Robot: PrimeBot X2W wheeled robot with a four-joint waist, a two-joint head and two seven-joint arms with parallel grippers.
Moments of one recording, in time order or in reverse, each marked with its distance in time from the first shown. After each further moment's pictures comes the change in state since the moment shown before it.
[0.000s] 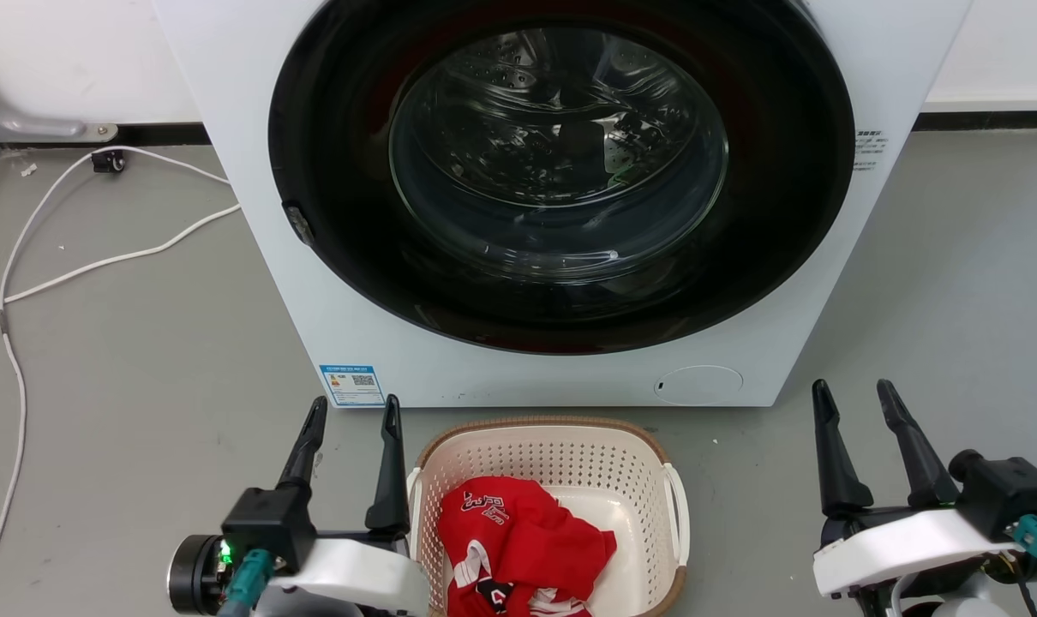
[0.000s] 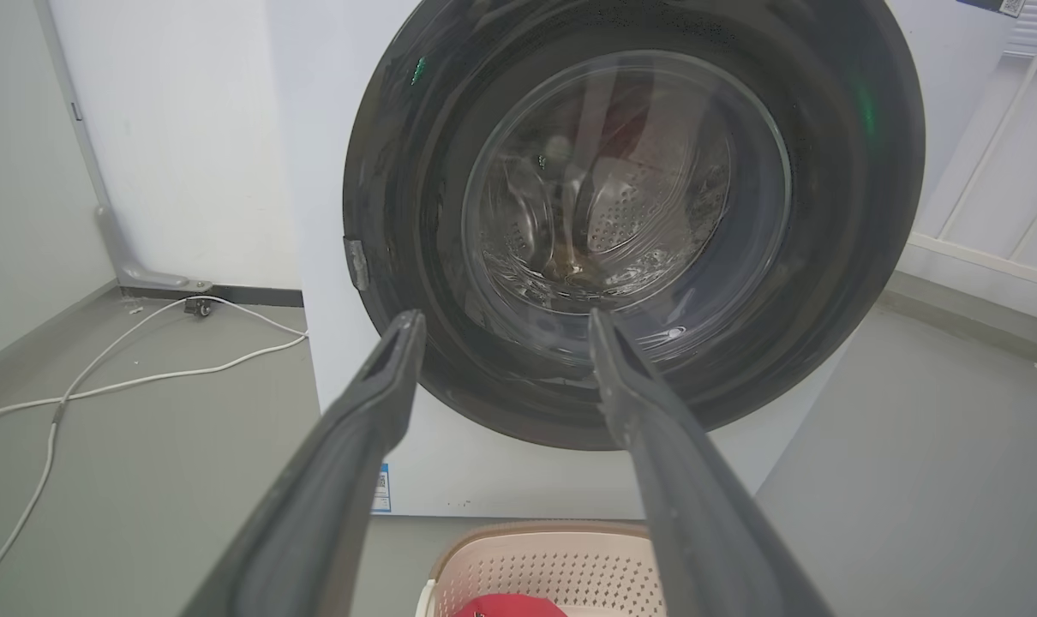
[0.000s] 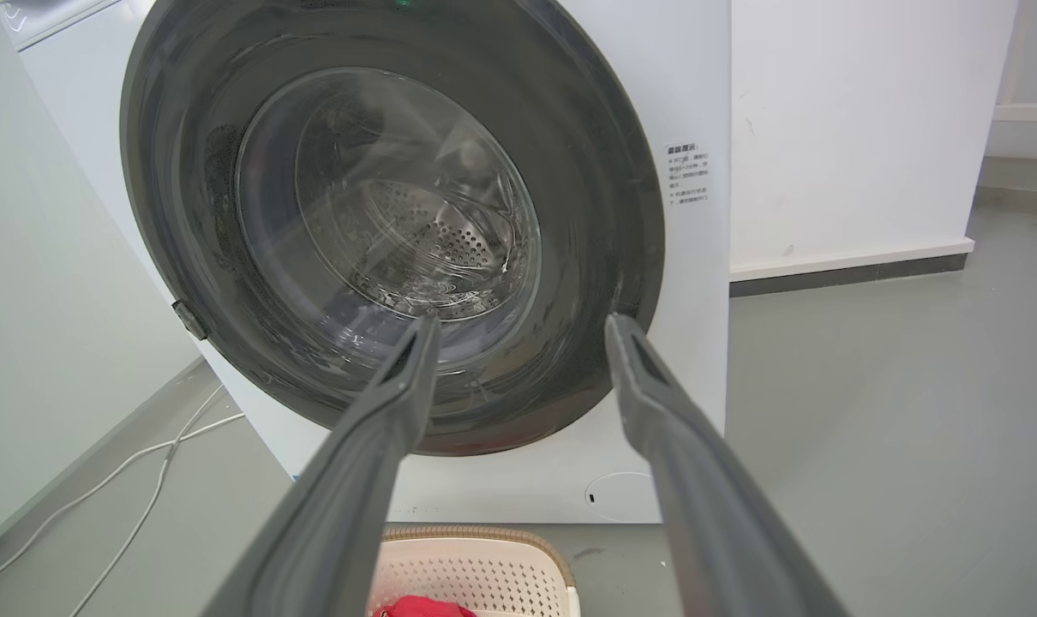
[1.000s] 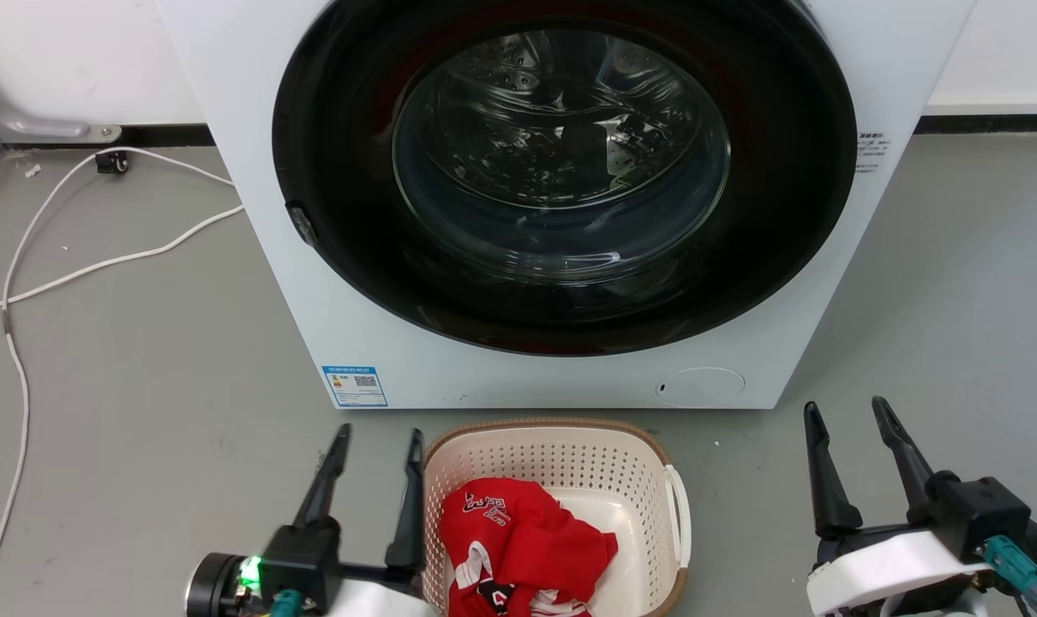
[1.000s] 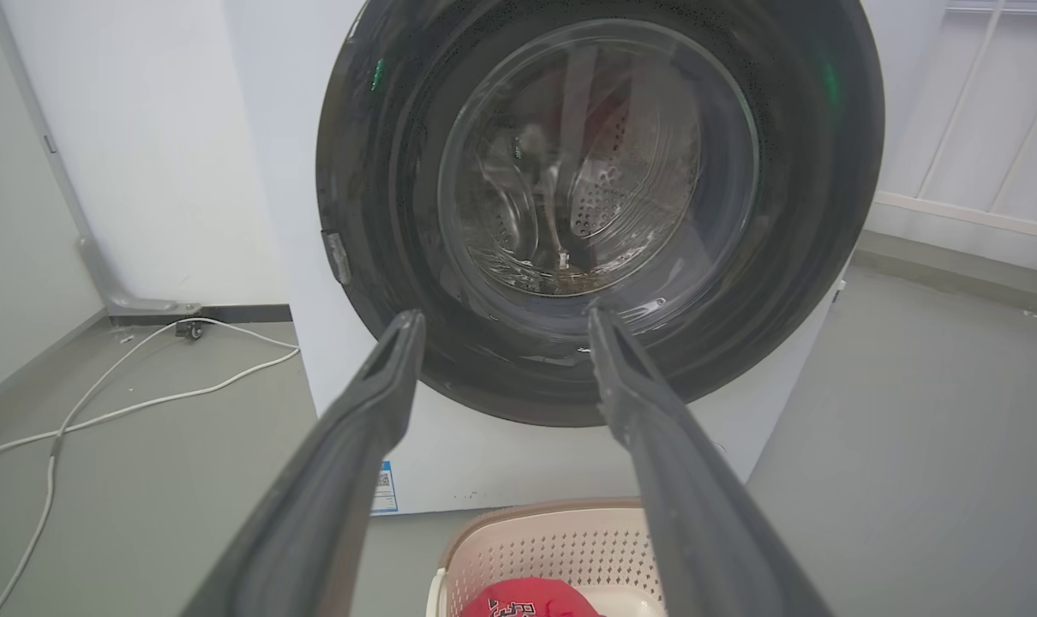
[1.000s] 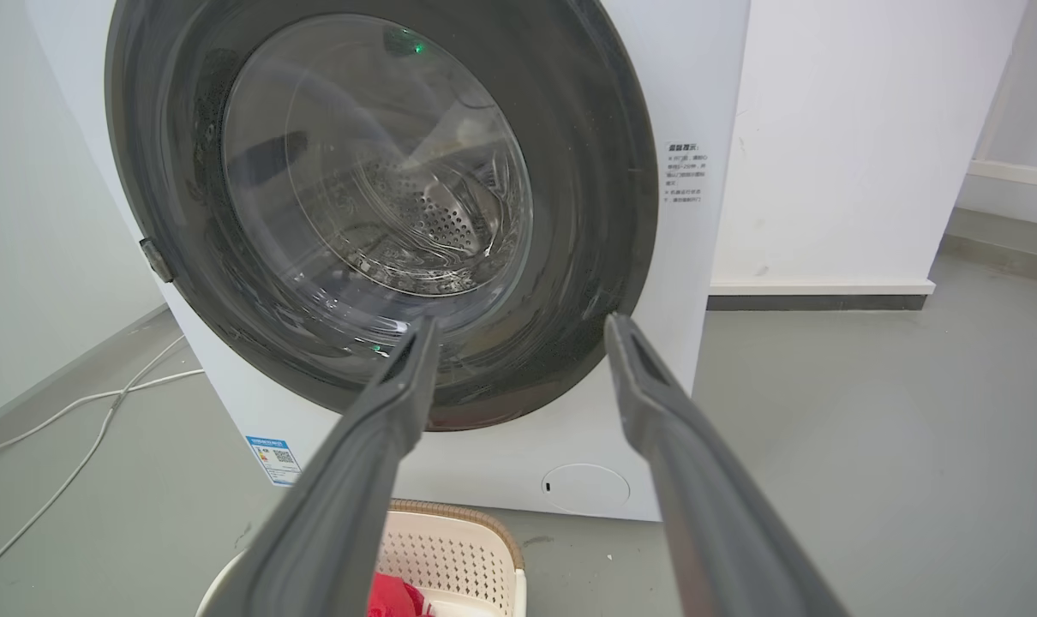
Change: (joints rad) left arm 0.058 -0.066 0.049 0.054 0.141 -0.107 -0.064; right arm 0.016 0.000 -0.001 0.051 -0.145 0.000 -0.064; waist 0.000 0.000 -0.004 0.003
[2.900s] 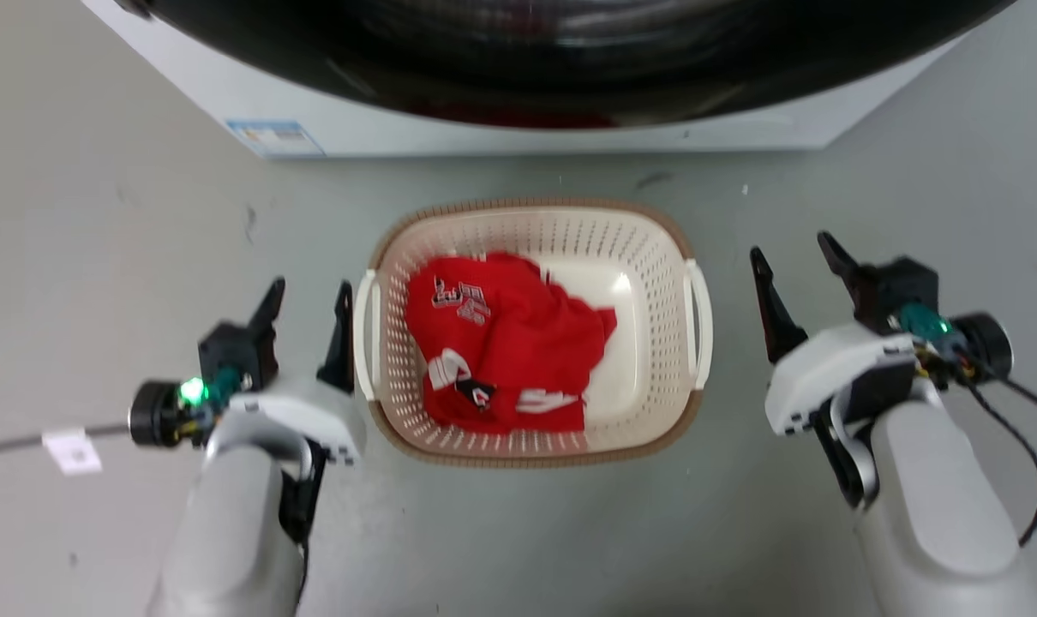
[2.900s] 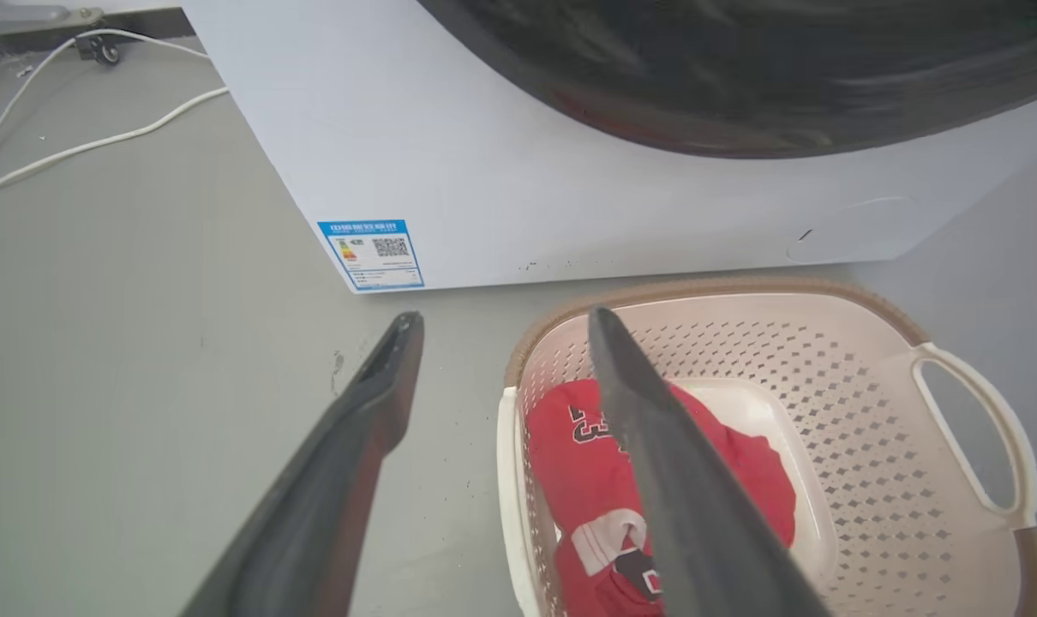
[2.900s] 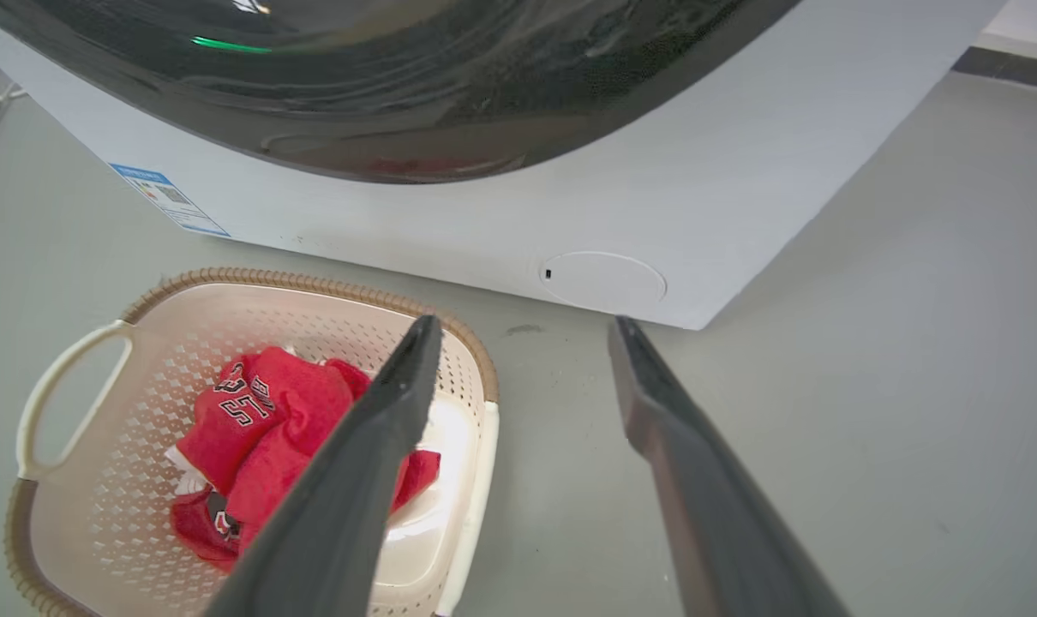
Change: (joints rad) left arm -0.493 -0.027 0.241 0.585 0.091 -0.220 -0.022; right arm -0.460 0.000 0.044 0.317 -0.128 0.000 0.169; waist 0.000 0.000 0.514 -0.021
